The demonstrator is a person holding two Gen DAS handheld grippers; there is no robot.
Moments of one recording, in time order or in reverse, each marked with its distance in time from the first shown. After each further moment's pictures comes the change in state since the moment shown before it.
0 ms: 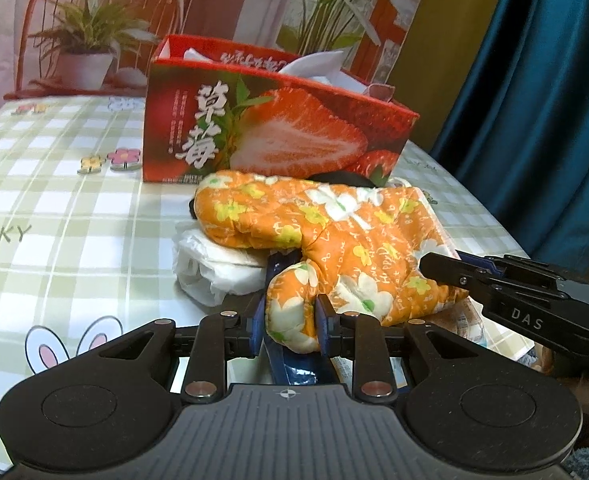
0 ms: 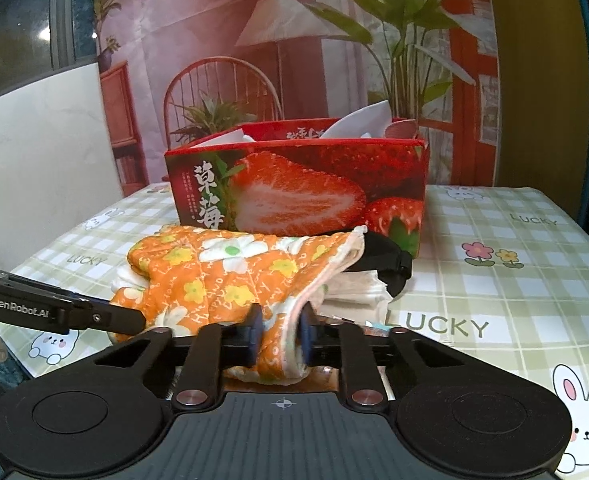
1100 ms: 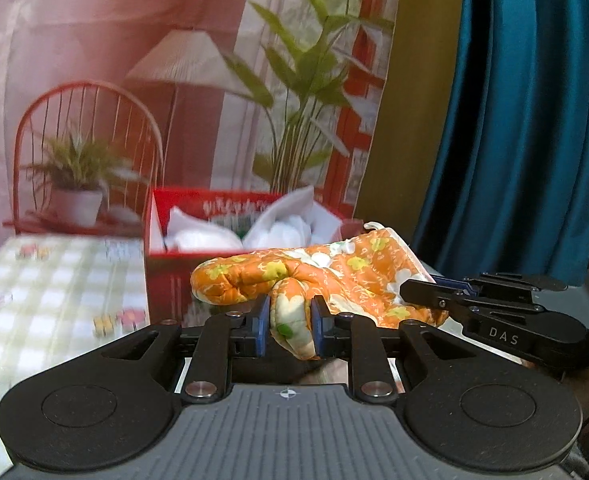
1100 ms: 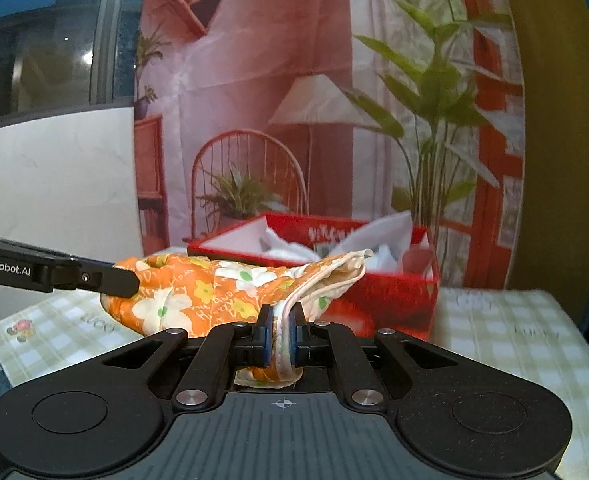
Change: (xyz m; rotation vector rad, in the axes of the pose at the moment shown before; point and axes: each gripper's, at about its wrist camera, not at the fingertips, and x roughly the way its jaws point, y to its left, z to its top) left arm -0.054 -0.018 0.069 0.131 -0.299 0.003; right arm -0.021 0.006 0.069 -0.133 -0.198 0.054
